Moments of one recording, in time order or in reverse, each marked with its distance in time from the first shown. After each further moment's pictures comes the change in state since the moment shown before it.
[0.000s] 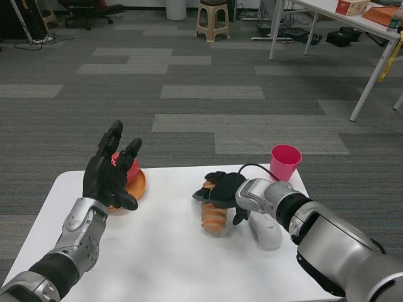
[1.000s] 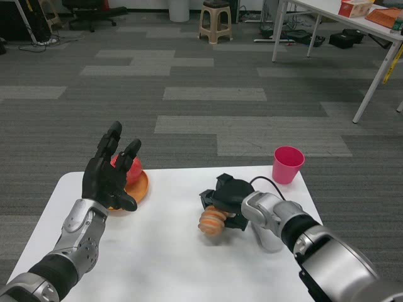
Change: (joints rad) left arm 0.000 0.007 0.002 0.000 -0.005 -0.003 0.000; right arm 0.165 0.031 -0.308 -0.090 0.002 0.006 -0.057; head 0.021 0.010
